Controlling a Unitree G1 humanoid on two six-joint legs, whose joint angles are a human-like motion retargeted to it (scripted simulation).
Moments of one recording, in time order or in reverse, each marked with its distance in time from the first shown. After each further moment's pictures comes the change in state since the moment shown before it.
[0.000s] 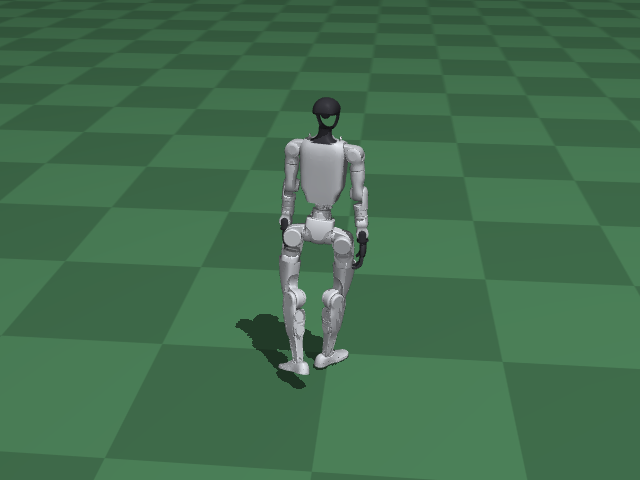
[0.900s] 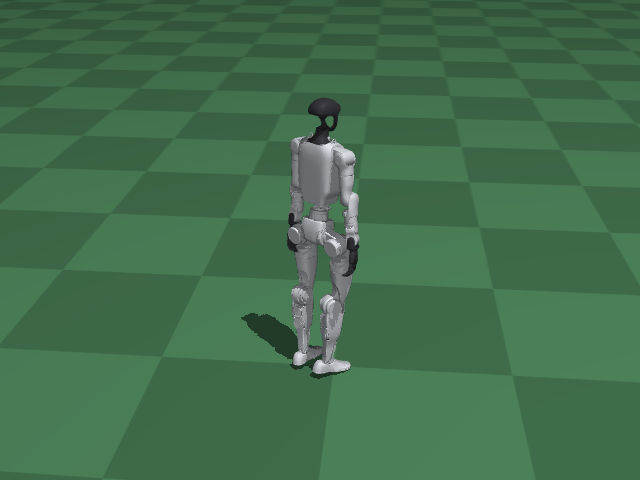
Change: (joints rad) left arm 0.006 -0.011 0.015 -0.009 0.006 -0.007 0.003; right arm -0.017 -0.035 0.088 -0.079 -0.088 0.057 -0.024; waist 0.140 0.088 0.036; left_leg -0.167 -0.122 -0.699 -0.209 0.015 -0.127; right_leg 0.017 0.123 0.404 -0.002 0.114 0.010
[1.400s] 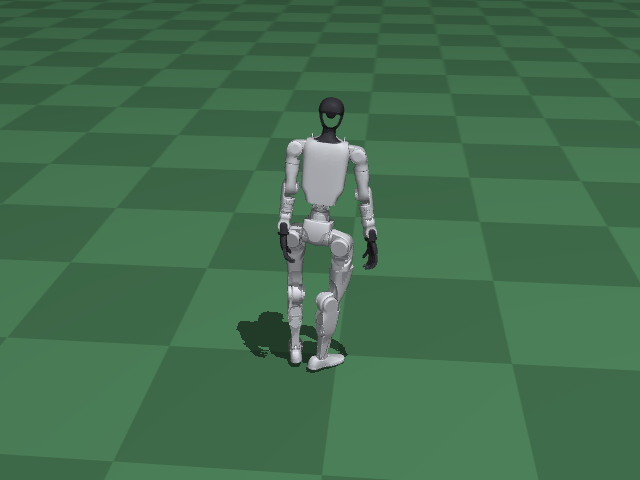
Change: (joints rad) left arm 0.044 -0.048 0.008 0.006 -0.019 -0.040 0.079; right arm -0.071 -0.073 -0.001 0.038 -0.037 0.001 -0.020; waist 0.216 -0.045 0.120; left_leg -0.094 0.070 0.260 0.057 -0.058 -0.128; right_leg 0.065 -0.030 -0.394 -0.098 -0.067 -0.018
